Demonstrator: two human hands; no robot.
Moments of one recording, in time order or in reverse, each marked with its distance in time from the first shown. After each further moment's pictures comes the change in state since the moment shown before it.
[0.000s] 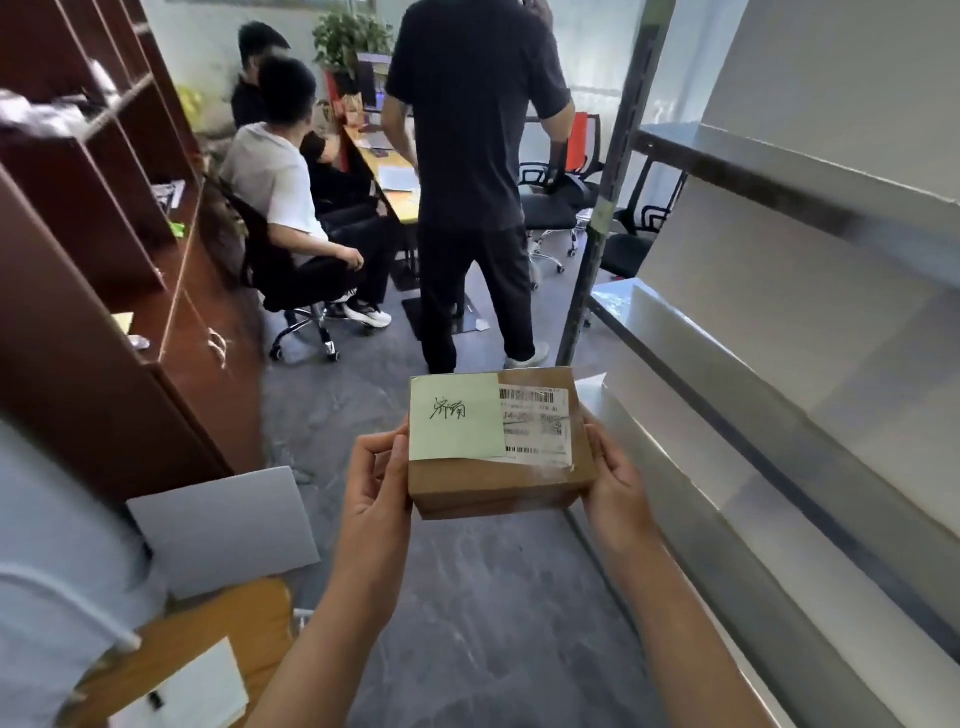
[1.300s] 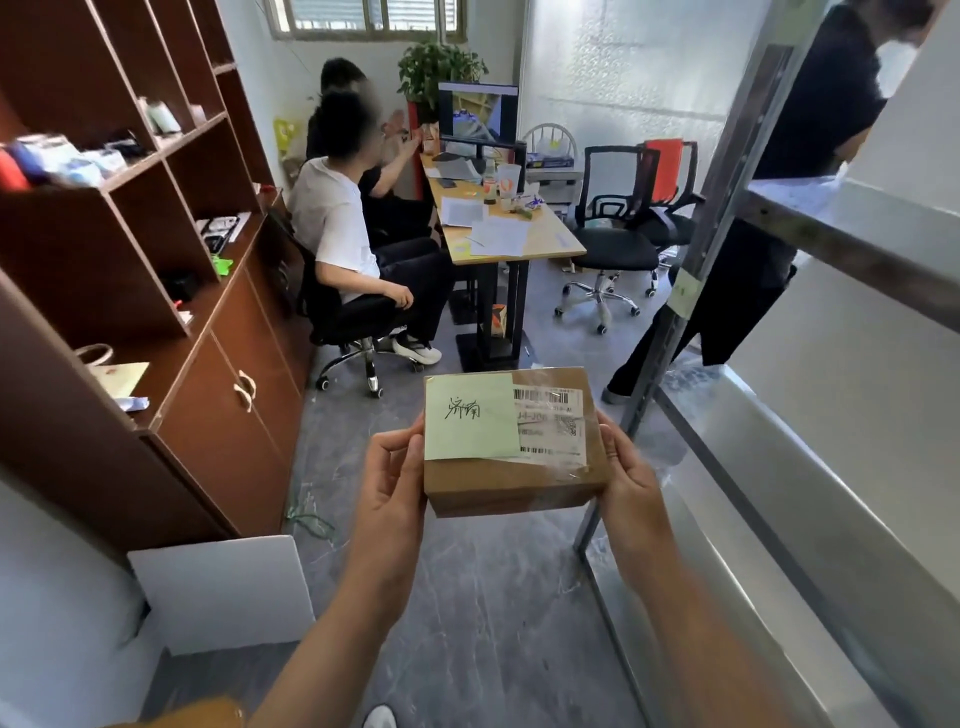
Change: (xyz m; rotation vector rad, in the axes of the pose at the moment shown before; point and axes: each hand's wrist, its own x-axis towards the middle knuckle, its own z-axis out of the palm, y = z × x) left_hand 0.236 -0.017 0.099 -0.071 0.065 0.053; right_hand 0.288 -0.009 0.004 0.006 -0.196 -0.009
